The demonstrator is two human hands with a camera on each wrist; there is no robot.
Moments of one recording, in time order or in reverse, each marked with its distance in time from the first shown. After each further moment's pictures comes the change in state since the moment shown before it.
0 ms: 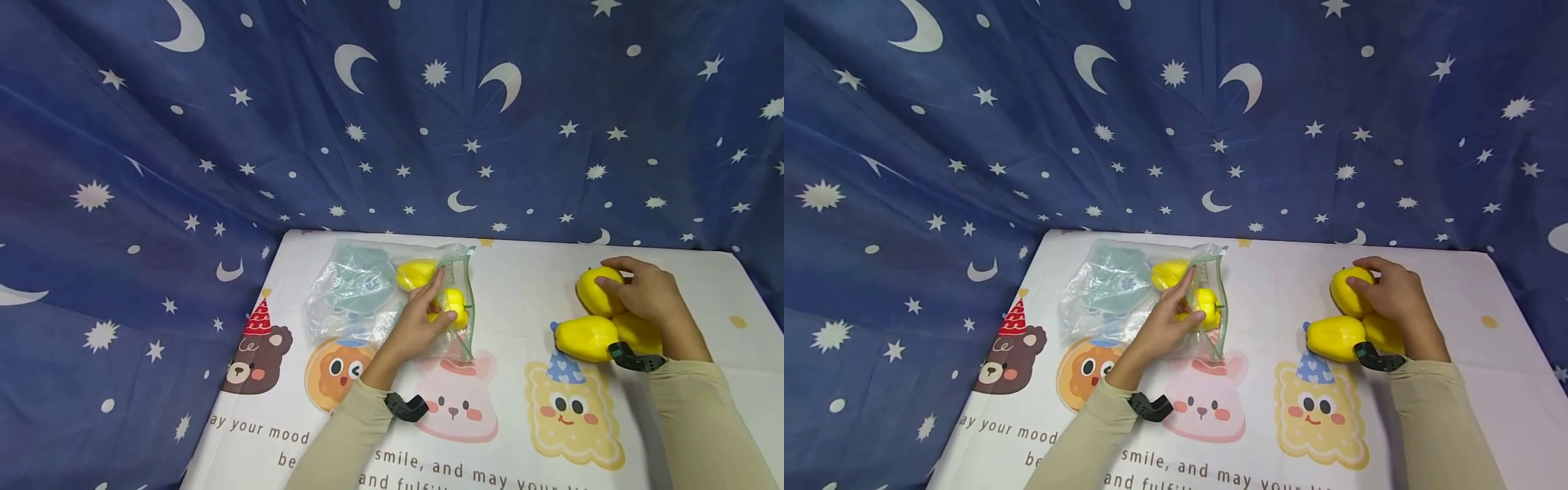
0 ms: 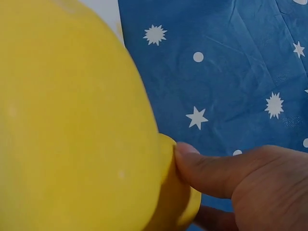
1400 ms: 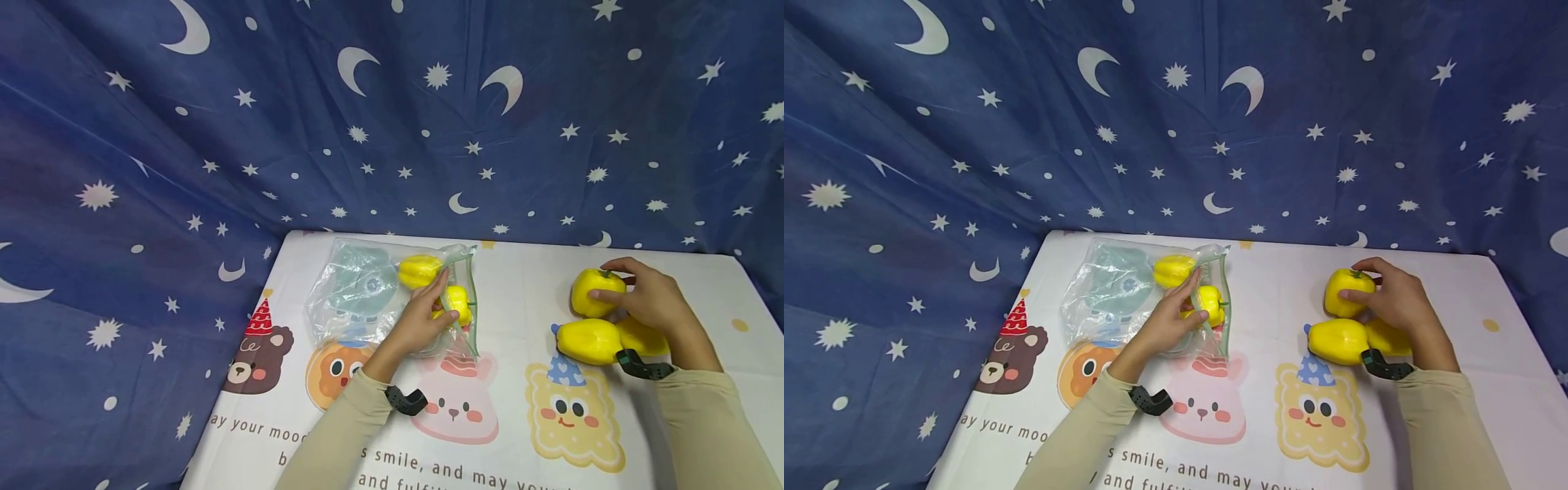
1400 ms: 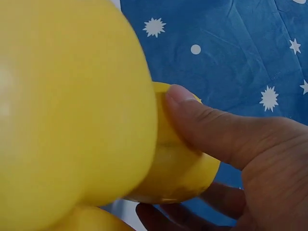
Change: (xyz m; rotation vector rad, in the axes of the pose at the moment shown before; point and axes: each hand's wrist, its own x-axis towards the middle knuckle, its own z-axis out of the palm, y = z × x) left_hand 0.012 0.003 -0.002 0.122 -0.076 -0.042; right_hand -0.005 0.001 -0.003 0.018 -0.003 -0.082
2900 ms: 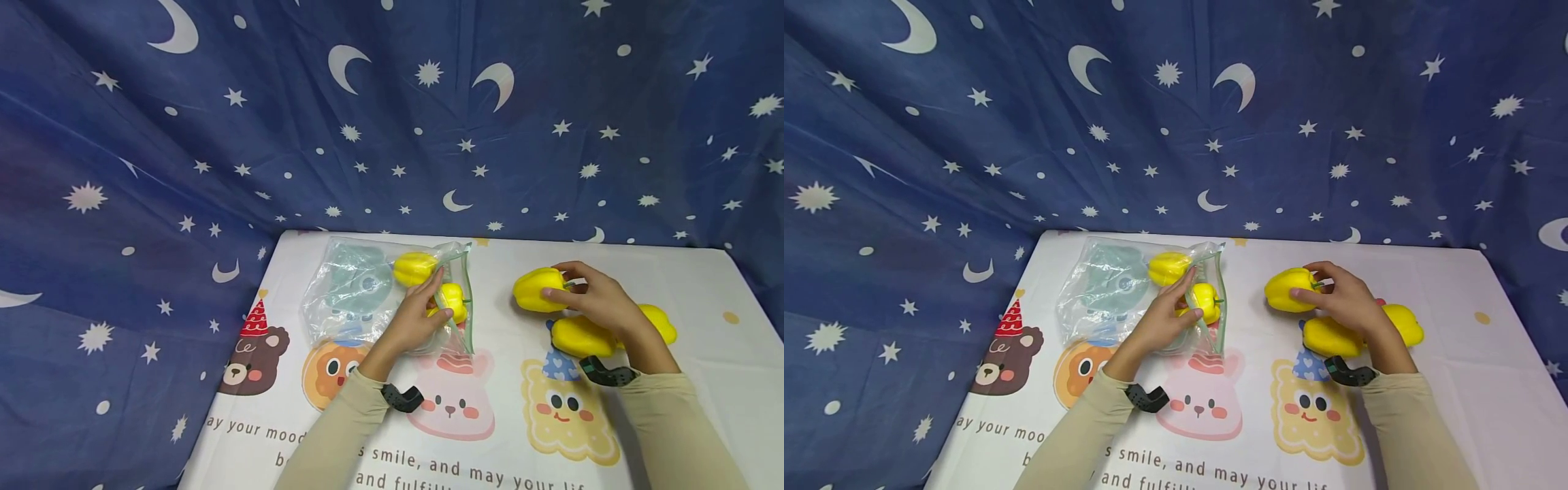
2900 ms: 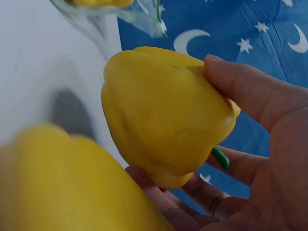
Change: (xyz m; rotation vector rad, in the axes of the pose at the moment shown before) left_hand 0.000 -0.001 -0.001 0.016 -0.002 0.007; right_hand -0.010 -0.051 0.032 0.212 -0.164 -0.035
